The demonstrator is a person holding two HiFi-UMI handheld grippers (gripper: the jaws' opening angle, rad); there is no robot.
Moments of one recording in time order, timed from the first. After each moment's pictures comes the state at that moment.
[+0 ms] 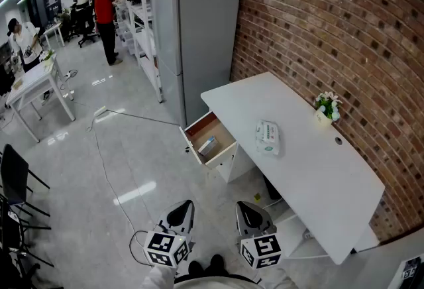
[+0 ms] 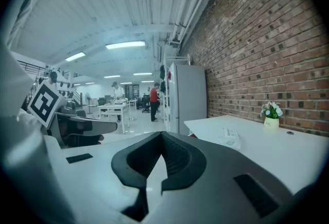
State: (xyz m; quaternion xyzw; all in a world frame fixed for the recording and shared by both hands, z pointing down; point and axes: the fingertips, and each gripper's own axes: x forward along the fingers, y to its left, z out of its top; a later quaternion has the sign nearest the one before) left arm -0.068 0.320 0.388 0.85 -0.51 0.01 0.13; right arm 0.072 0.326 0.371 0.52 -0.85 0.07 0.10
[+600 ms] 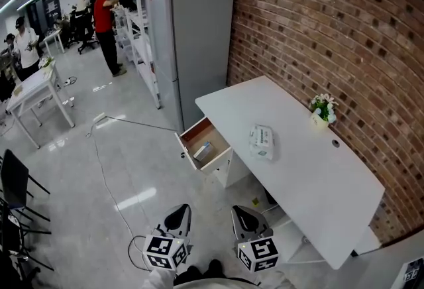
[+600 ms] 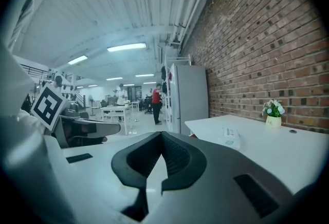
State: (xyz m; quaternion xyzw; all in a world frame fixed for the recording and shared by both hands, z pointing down) left arm -0.043 0.315 0.392 0.85 -0.52 0.03 0.12; right arm 0.095 0.325 0.373 0.50 -0.86 0.07 0.09
